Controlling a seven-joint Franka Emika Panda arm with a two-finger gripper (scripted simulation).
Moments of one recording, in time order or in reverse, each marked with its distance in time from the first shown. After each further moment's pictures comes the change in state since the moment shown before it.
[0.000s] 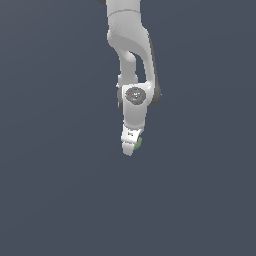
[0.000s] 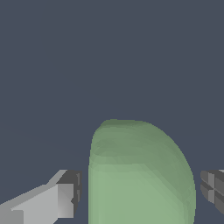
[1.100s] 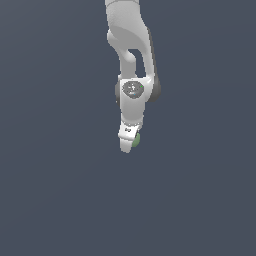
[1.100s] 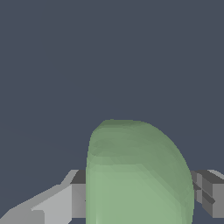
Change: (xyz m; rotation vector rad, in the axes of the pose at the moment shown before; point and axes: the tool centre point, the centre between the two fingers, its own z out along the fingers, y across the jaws) arm -0.009 0.003 -0.025 -0.002 0.000 0.000
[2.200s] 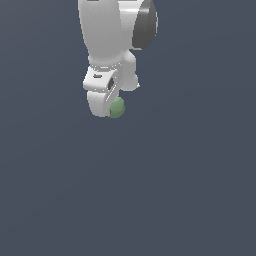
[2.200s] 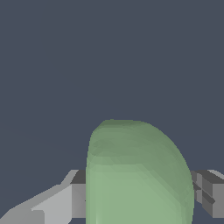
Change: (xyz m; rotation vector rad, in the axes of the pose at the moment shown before) arm -0.072 0.018 -0.211 0.000 0.003 -0.002
